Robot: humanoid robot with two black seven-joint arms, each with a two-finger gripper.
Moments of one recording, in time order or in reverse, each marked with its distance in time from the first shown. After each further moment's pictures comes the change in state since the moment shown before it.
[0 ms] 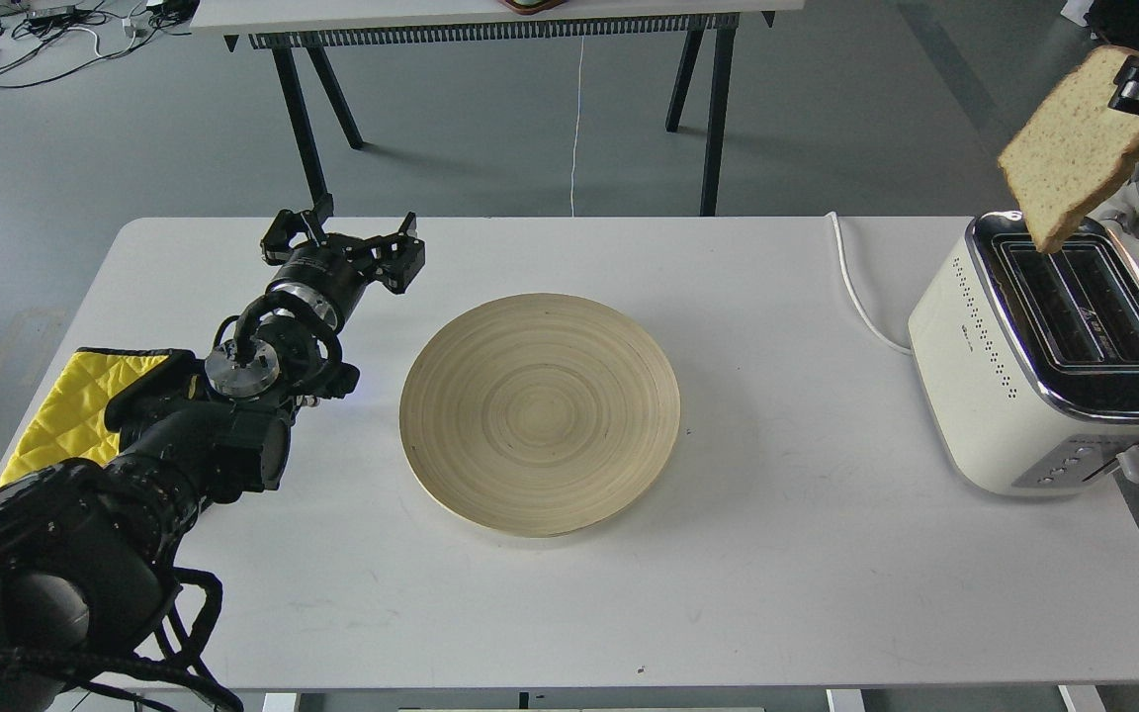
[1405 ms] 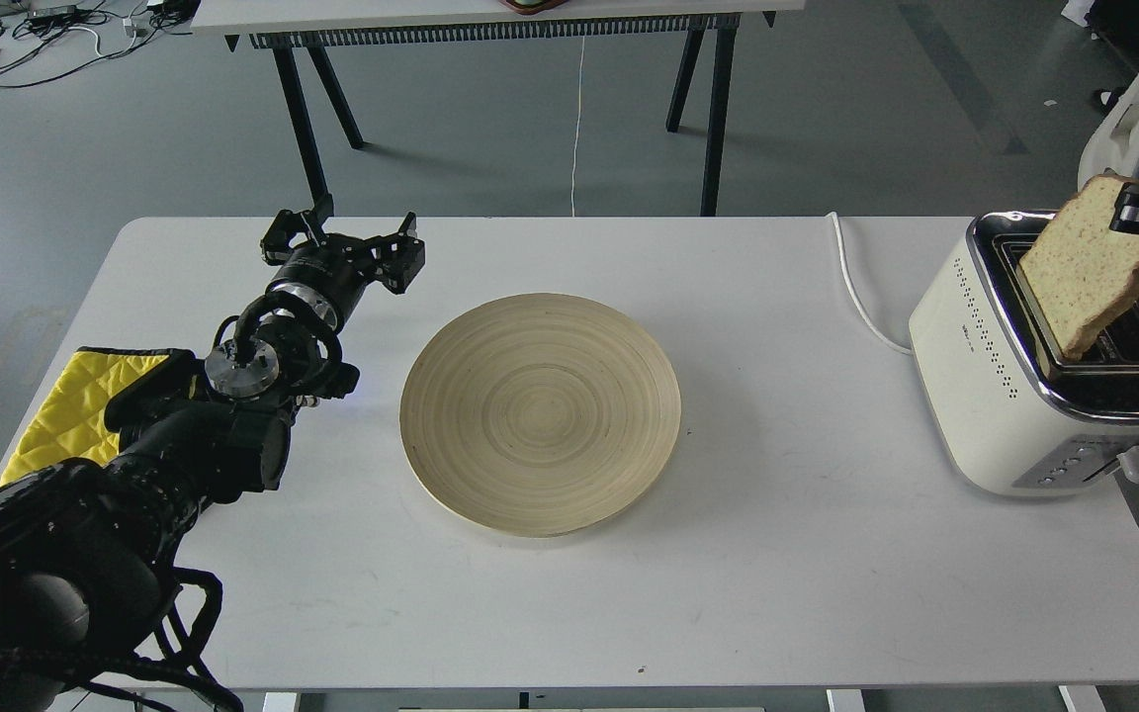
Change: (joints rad) left arm 0.000 0.000 0.000 0.000 0.000 0.000 0.000; right arm -0.071 0.011 -0.063 0.072 -0.085 0.000 0.014
